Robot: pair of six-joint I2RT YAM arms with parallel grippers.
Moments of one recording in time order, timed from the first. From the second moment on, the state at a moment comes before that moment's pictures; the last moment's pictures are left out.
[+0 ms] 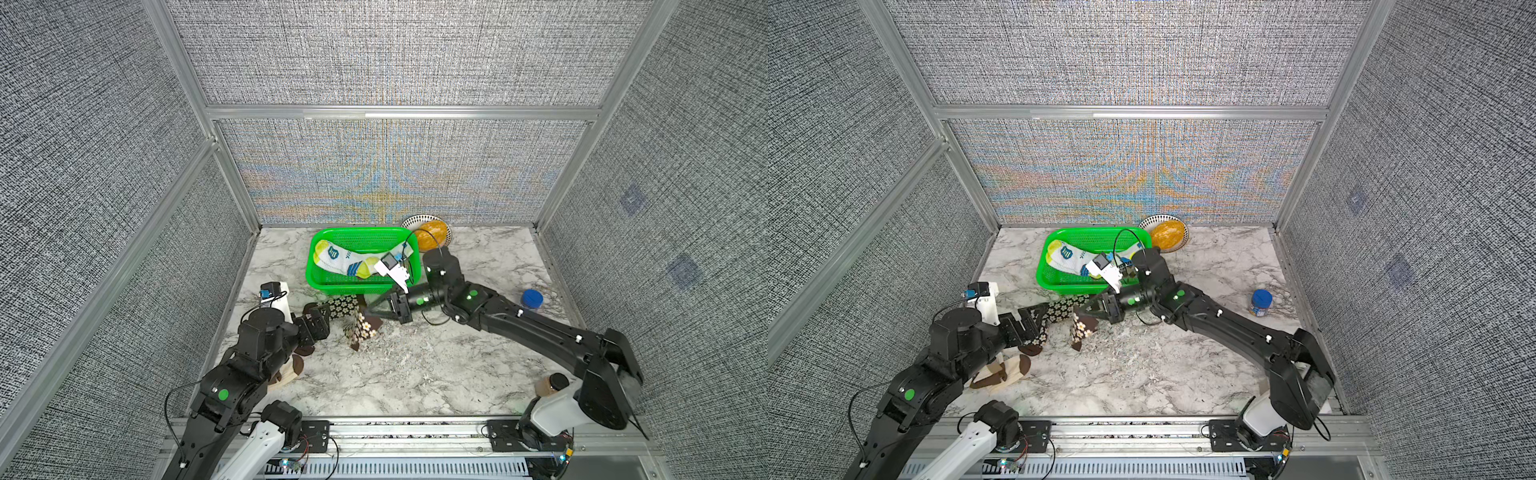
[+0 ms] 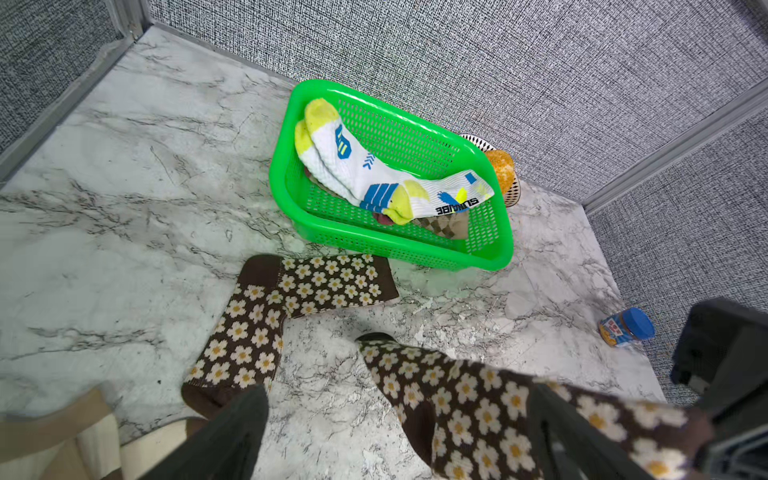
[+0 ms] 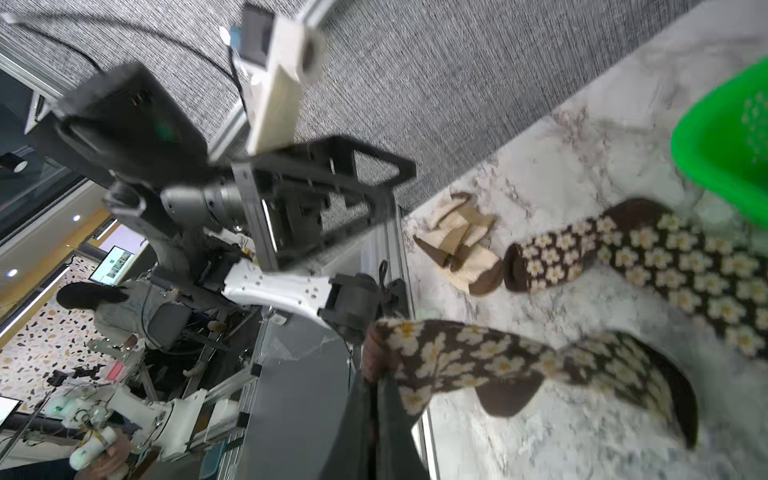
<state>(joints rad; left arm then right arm) -0.47 0.56 0.88 -0.84 -0.11 -0.58 0.80 1.47 1.09 0.00 -0.90 0.46</state>
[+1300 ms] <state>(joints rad) -0.43 1.08 0.67 -0.73 -0.19 -0.72 0.35 1.38 0.75 -0.28 -0.52 0.18</state>
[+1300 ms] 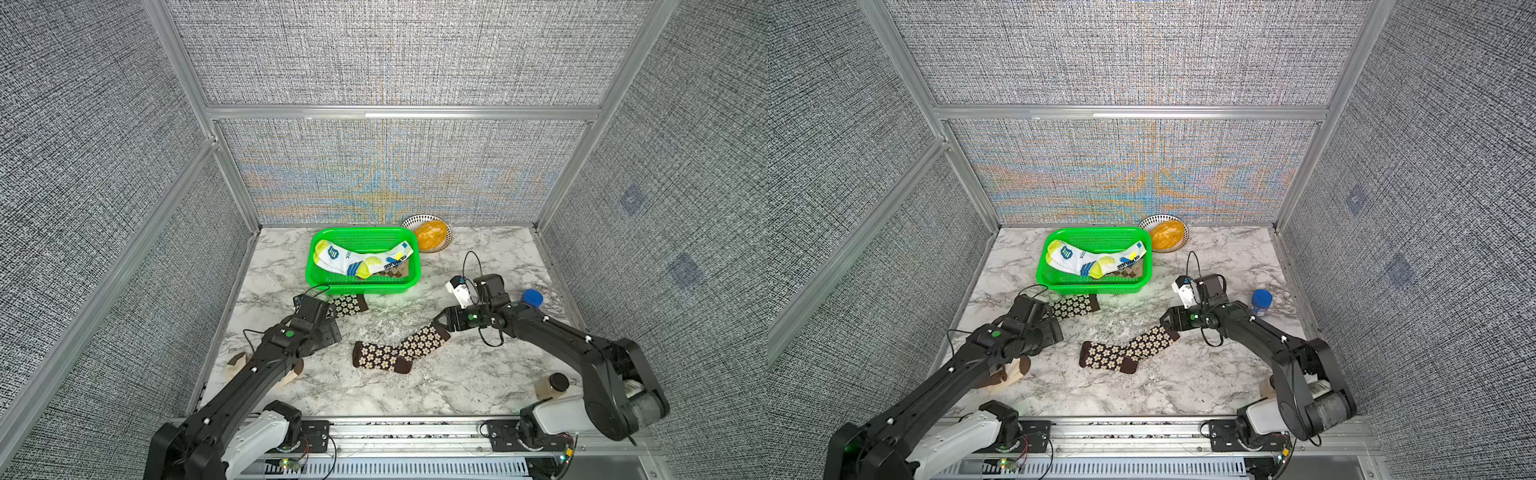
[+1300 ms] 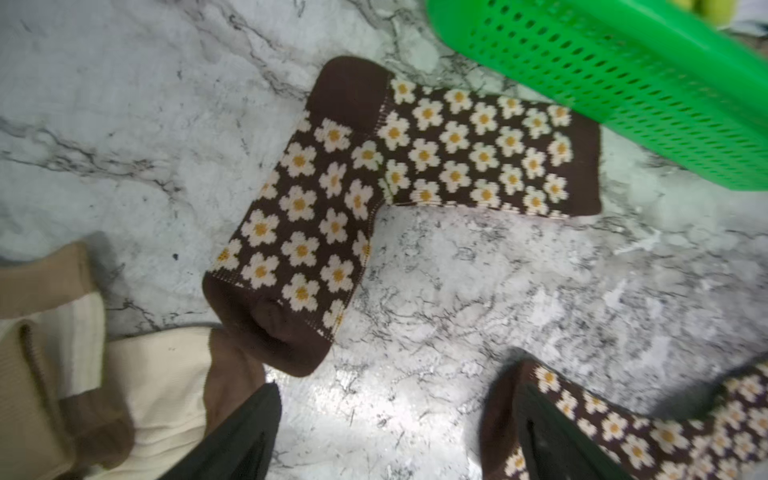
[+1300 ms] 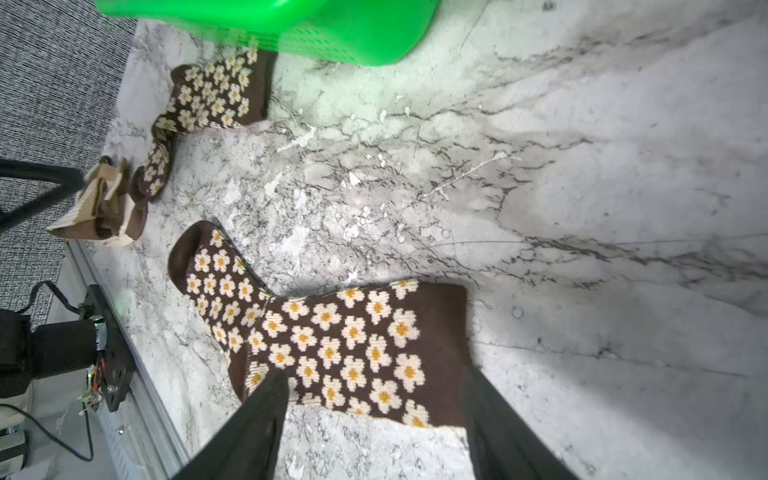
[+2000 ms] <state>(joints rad) -0.38 1.52 0.77 -0.74 -0.28 -0.64 0.36 1.25 0.74 -0.26 -0.61 0.20</state>
